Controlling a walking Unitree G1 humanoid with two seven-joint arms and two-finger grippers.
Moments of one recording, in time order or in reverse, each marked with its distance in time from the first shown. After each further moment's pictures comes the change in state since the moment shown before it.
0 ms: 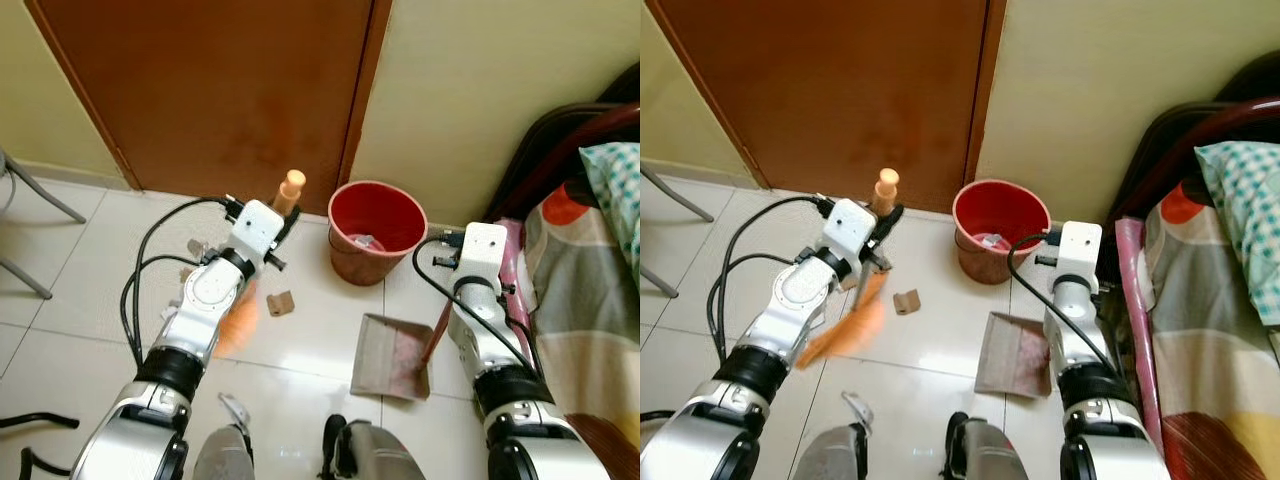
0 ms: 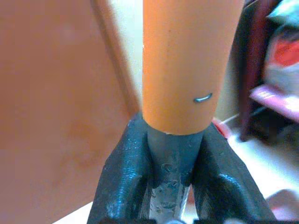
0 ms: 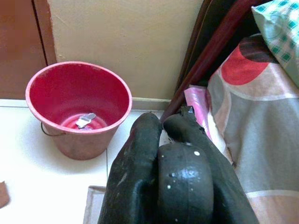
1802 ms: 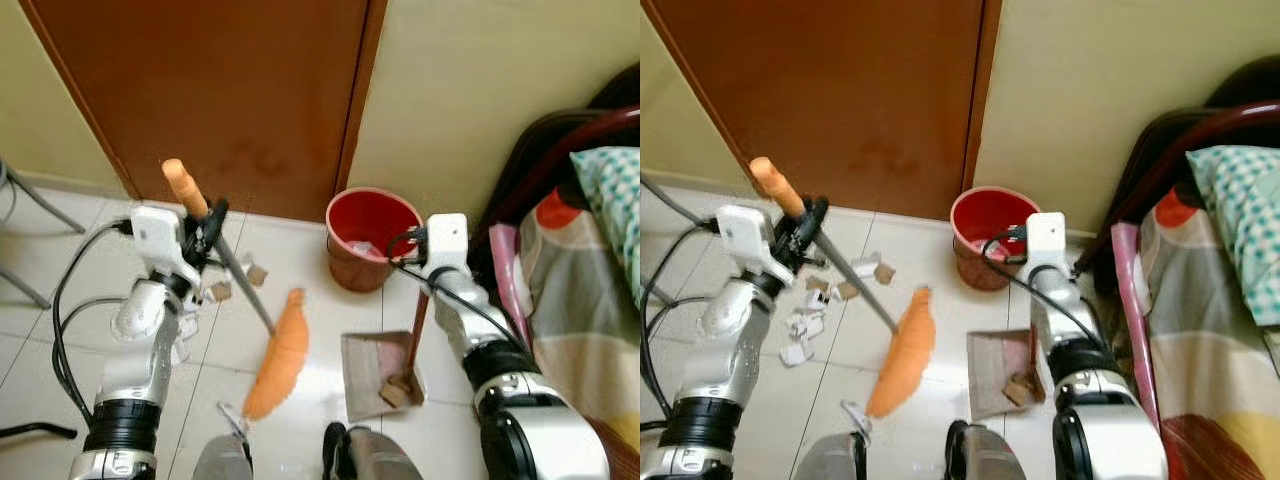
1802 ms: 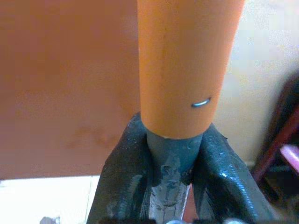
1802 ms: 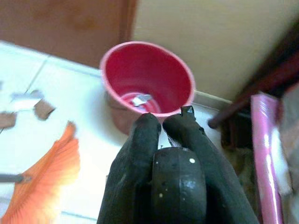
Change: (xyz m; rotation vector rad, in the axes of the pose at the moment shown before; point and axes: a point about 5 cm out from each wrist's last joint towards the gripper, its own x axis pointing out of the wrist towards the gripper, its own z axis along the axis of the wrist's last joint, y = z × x) left arm -0.083 0.044 -0.022 -0.324 0.001 0.365; right arm 0.000 0.051 0.003 -0.136 0.117 0.389
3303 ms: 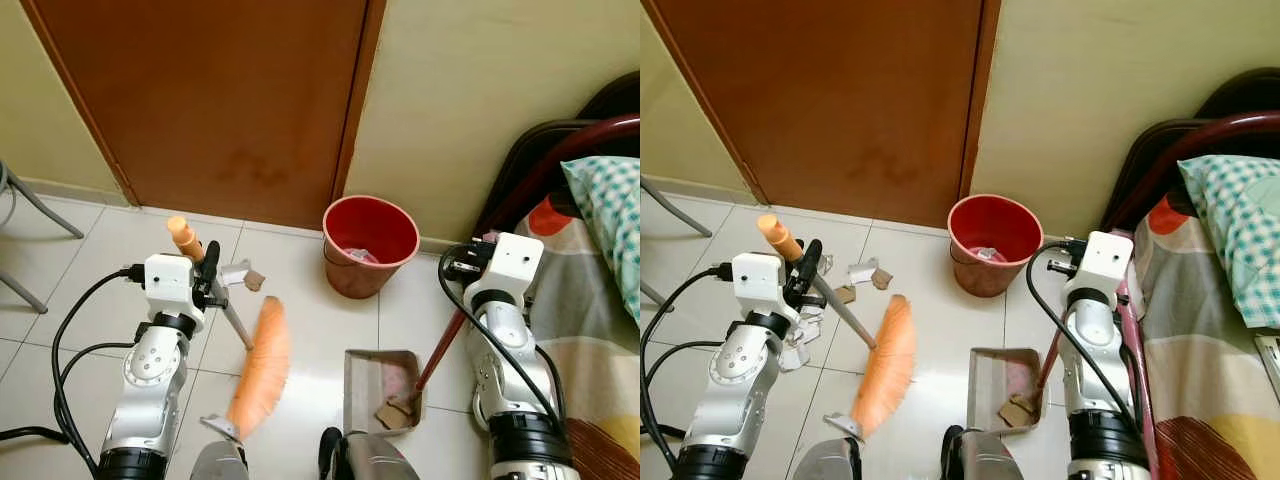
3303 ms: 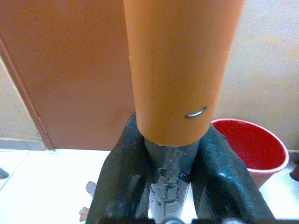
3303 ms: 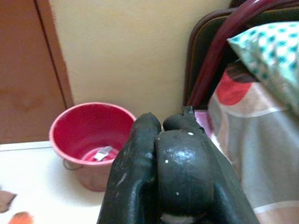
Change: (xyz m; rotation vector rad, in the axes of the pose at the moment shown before) left arm -0.024 -0.004 -0.022 0.090 0.083 0.211; right arm -0.059 -0.063 -0.006 0.259 -0.257 -0.337
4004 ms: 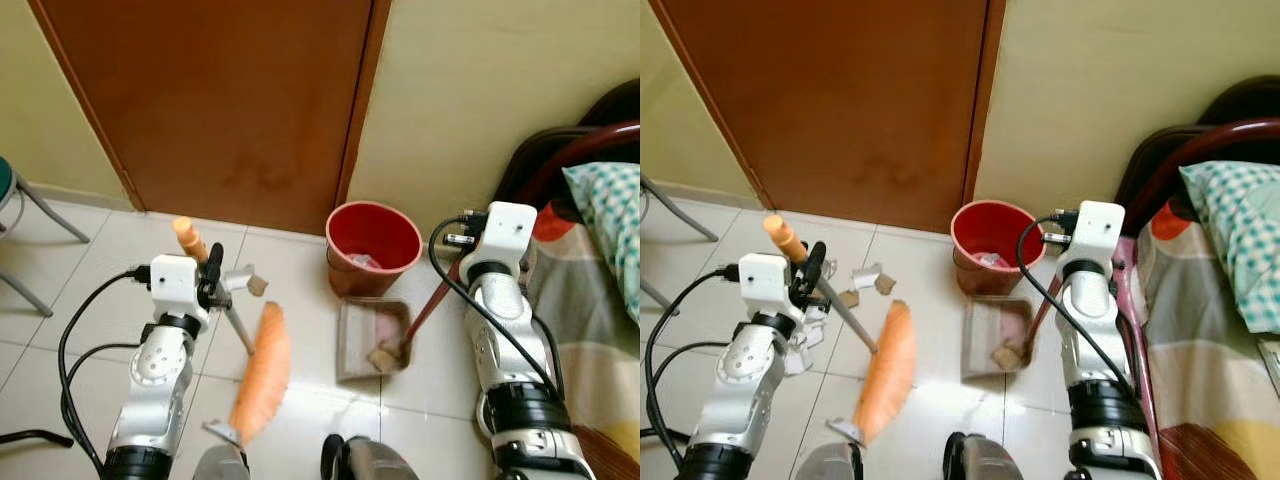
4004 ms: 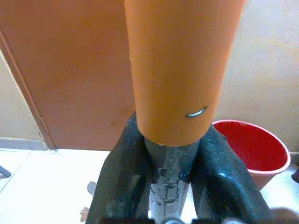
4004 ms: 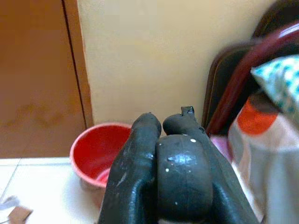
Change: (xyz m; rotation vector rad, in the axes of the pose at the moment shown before) left arm 0.000 -0.004 -0.005 -0.004 0.013 -0.001; right arm 0.016 0.023 0.018 0.020 -0.027 0.075
